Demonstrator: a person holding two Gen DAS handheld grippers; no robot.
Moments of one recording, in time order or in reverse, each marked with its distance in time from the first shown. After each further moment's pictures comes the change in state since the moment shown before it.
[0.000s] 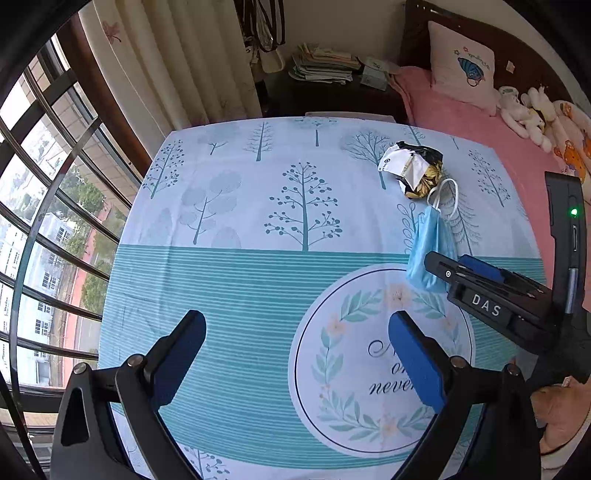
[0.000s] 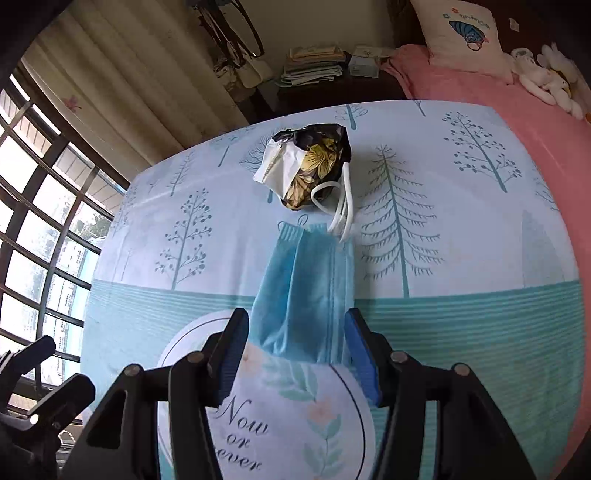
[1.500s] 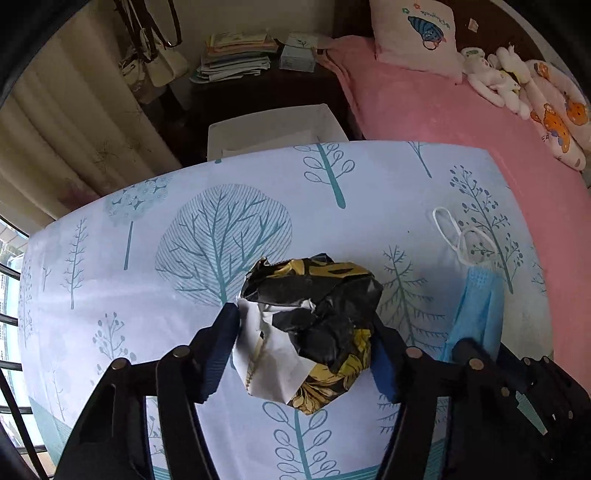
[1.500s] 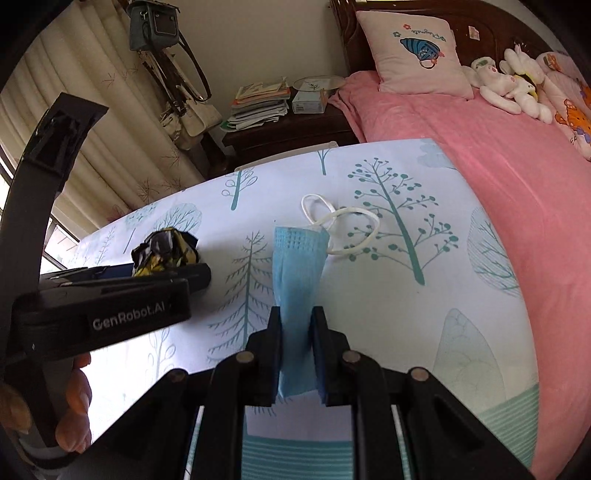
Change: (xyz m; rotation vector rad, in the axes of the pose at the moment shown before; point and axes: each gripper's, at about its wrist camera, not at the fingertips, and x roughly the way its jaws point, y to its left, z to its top) left arm 0.145 -0.151 0.149 0.178 0.054 -0.126; right arm 0.004 -0.101 0.057 0.072 -0.154 -0.093
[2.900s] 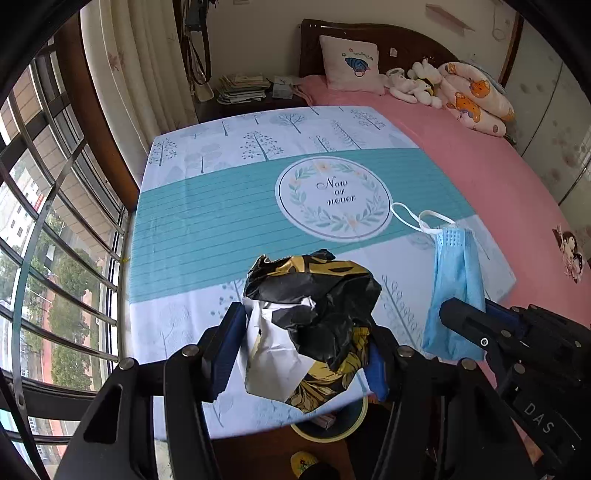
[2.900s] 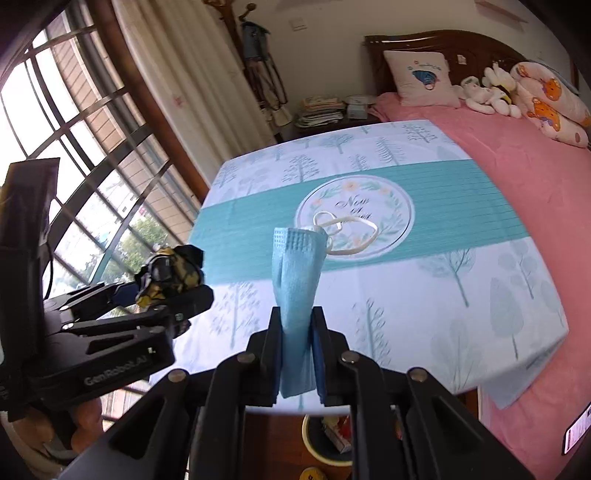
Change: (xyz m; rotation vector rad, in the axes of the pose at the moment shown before) left arm -0.318 0.146 -0.442 0.134 -0.181 -0.115; right arm -0.296 0.223 -0.335 -0.028 -0.082 0.066
